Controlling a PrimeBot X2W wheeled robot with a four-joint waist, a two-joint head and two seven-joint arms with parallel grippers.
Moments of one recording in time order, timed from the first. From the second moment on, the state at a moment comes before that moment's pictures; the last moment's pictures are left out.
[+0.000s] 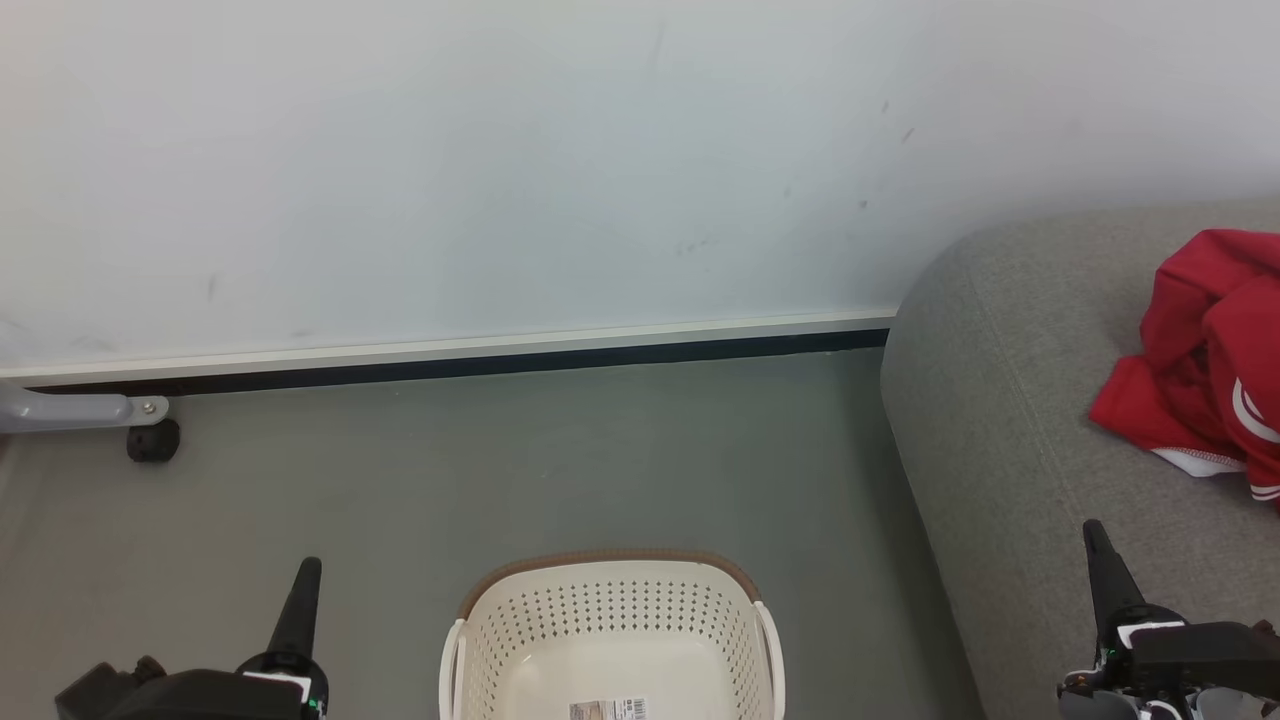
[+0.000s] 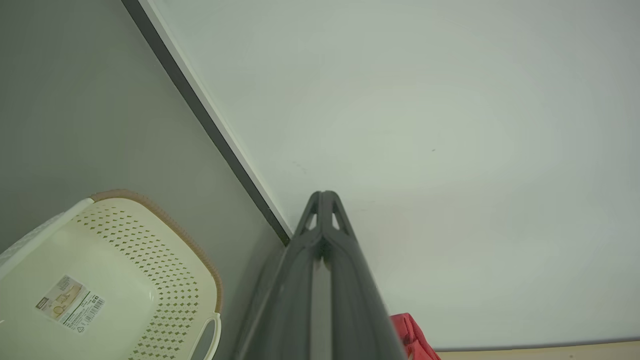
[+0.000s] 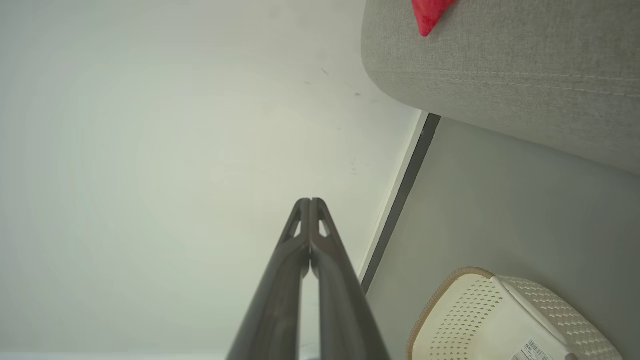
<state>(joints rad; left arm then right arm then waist) -0.05 0.06 0.05 0.25 -1.37 -0.07 0.09 -0.11 -0.08 -0.06 0.28 1.39 0.08 0.08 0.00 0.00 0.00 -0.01</state>
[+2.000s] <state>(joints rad) -0.08 0.04 0.09 0.29 -1.60 -0.12 0.11 -0.11 -0.04 -0.13 0.30 1.60 0.12 0.11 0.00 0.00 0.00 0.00</state>
